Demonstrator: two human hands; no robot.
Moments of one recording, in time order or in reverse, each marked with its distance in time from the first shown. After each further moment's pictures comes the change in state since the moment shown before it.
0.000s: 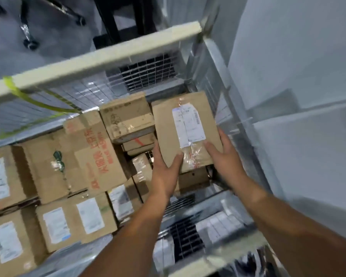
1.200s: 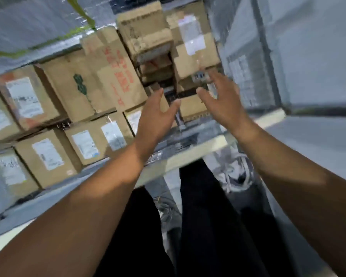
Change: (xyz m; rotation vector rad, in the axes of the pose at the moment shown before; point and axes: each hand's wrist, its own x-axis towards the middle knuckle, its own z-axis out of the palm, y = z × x) left_hand -0.119 0.023 -0.133 0.543 -0.138 0.024; right_hand -0.153 -0.047 0.043 -0.569 -0.108 -0.141
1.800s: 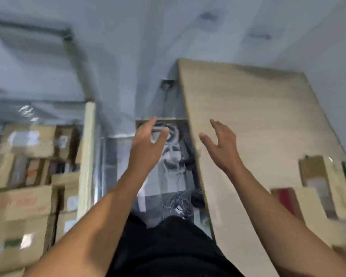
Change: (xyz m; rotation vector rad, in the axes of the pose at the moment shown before) left_hand -0.366 0.071 0.063 0.380 -0.858 0.848; right_hand -0.589 0.006 0.024 0.417 0.942 0.957
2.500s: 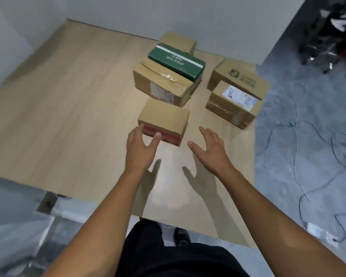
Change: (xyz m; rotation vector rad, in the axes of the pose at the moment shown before) left_hand -0.178 0.093 0.354 0.361 -0.885 0.435; right_hand -0.317 0.280 -0.078 0.419 0.509 0.919
